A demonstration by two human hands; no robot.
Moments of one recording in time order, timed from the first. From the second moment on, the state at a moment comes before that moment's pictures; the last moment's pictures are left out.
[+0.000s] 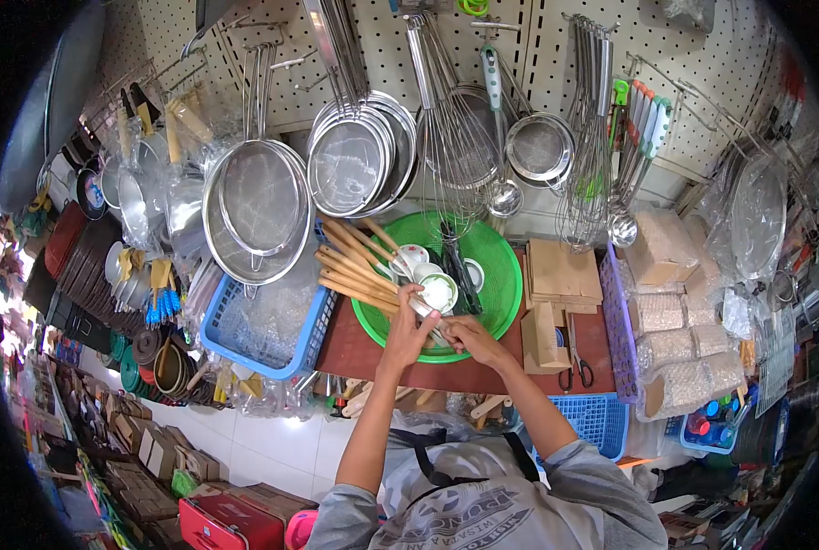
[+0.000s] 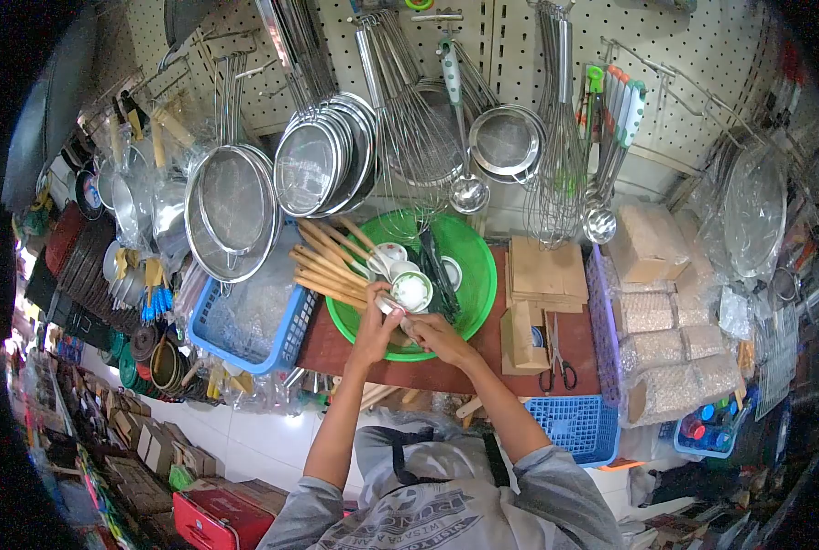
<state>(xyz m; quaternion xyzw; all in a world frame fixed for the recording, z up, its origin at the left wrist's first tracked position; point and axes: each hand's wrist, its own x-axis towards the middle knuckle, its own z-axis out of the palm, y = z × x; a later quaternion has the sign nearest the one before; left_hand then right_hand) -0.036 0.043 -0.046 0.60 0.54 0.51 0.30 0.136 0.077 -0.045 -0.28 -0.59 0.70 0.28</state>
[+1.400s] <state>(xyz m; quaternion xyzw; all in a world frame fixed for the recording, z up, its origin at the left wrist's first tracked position) -0.035 0.046 -0.044 0.59 0.56 0.50 0.29 0.138 0.079 -0.030 -0.26 -0.60 0.72 0.24</state>
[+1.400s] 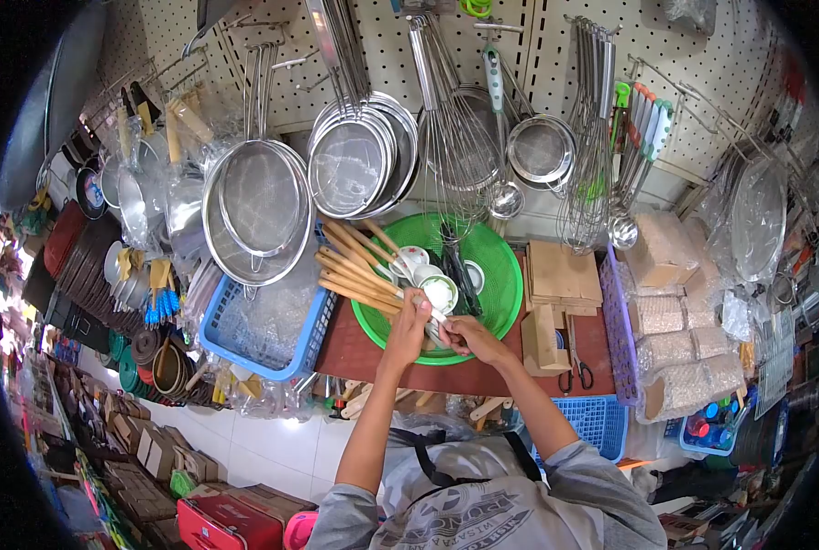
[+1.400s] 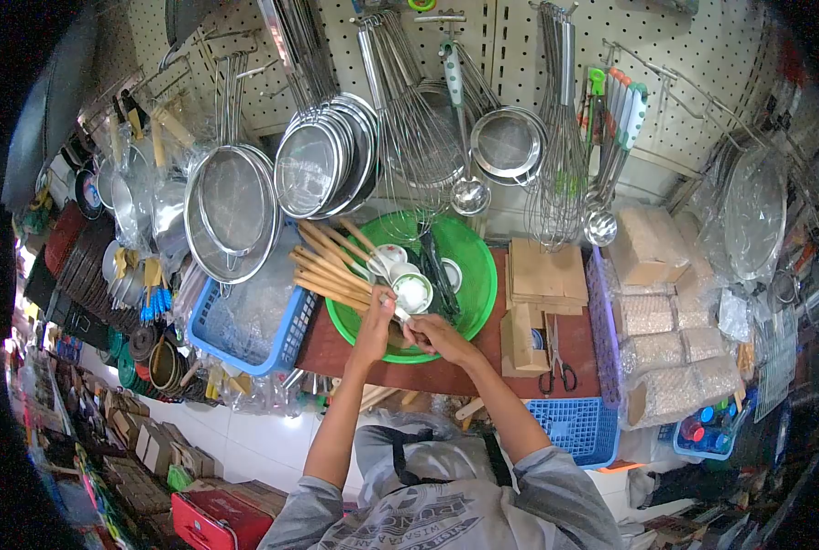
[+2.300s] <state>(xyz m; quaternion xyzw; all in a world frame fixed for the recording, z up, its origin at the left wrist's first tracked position) -0.039 0.042 -0.035 0.55 0.55 0.50 0.38 0.137 0.080 -0.045 -0.27 -0.60 0.69 0.29</state>
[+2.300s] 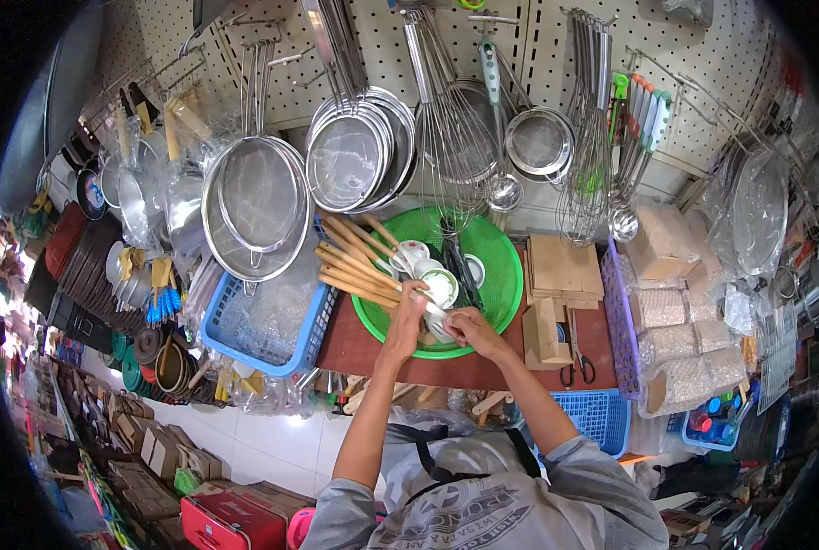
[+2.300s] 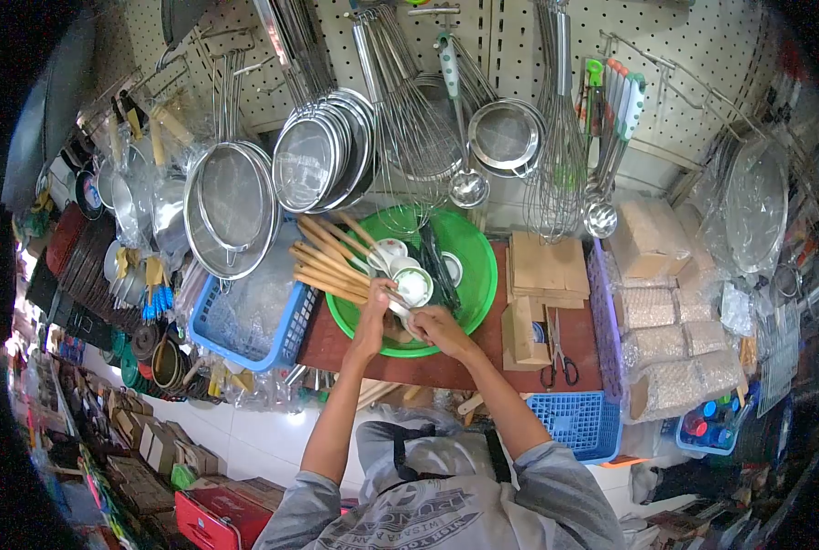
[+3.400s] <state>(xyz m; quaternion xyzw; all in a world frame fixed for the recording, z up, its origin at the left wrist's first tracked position) -0.046 0.049 -0.054 0.51 0.49 0.56 0.43 0.136 0.073 -0.038 -0.26 -0.64 0.66 0.28</state>
